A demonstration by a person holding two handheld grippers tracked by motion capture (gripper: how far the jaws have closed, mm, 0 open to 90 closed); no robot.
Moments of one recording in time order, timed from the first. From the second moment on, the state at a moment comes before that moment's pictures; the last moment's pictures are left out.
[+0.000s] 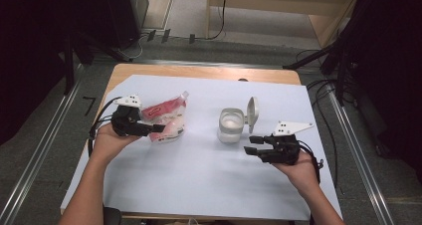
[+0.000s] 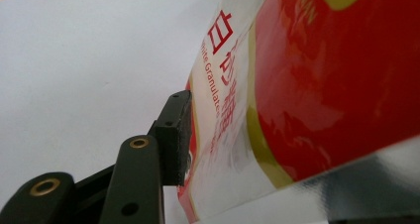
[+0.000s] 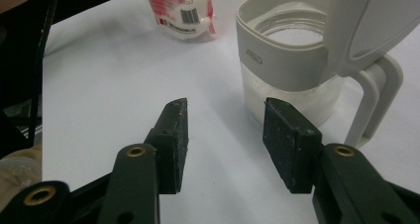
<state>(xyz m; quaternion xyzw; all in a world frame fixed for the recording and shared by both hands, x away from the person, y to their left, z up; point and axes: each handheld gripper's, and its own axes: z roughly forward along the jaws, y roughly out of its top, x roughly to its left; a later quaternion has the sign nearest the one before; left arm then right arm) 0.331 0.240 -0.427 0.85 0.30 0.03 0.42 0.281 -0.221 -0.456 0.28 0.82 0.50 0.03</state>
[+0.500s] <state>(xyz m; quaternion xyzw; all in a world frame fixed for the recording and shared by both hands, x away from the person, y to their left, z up) 0.313 0.257 -0.427 0.85 0.31 0.04 0.43 0.288 -0.240 -0.451 0.29 0.81 0.51 0.05</state>
